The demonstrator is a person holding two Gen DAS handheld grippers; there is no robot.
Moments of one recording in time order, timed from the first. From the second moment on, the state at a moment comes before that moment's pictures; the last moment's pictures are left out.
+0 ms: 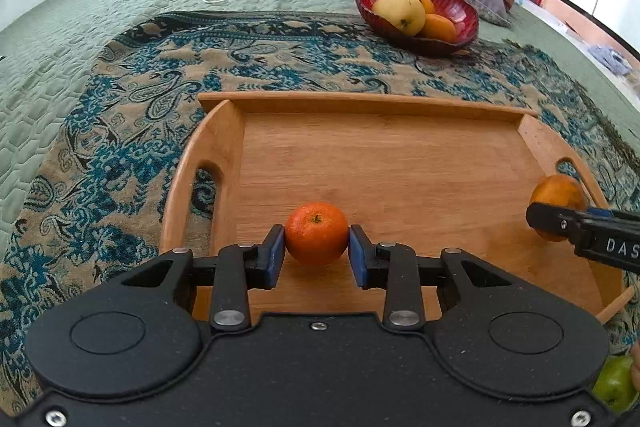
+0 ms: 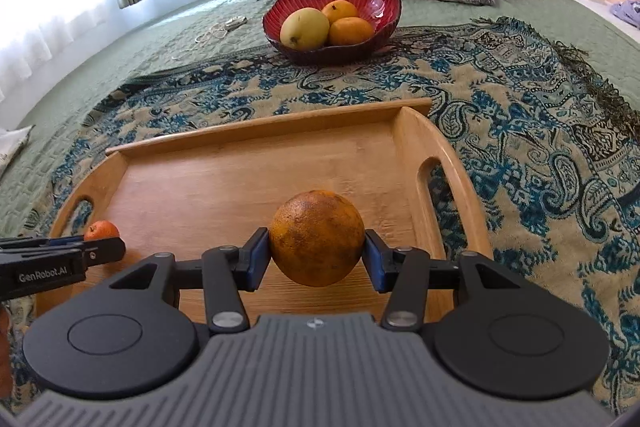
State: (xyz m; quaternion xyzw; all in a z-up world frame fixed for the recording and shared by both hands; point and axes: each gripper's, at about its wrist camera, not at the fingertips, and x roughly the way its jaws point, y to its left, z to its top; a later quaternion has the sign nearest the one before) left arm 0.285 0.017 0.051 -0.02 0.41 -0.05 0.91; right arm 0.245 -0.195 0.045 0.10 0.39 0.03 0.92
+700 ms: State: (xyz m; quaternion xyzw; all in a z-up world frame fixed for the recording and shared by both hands) left arm 0.286 0.012 0.044 0.00 0.41 -0.05 0.91; right arm 0.245 -0.184 0.039 0.09 0.38 0.05 0.92
